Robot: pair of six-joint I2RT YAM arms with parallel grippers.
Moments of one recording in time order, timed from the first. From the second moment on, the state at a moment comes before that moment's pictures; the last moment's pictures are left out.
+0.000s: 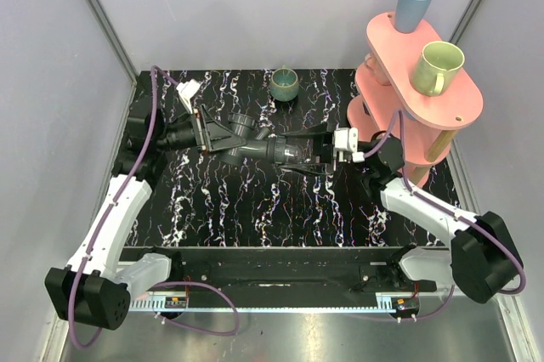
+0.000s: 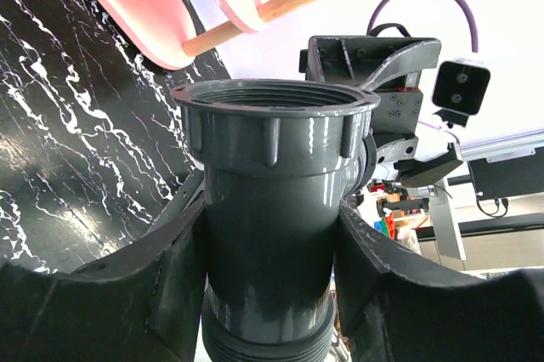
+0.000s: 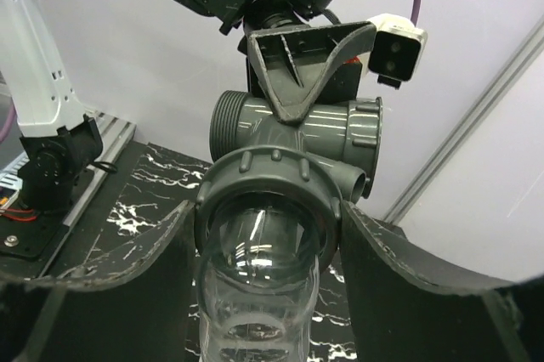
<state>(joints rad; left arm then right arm) -0.18 1.05 1.01 -0.18 1.08 -0.88 0.58 1.23 0.71 1.11 -0.99 0.01</state>
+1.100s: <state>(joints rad) -0.19 0.93 0.89 -0.13 0.86 -0.58 0.57 1.12 0.91 0.44 -0.65 0.29</state>
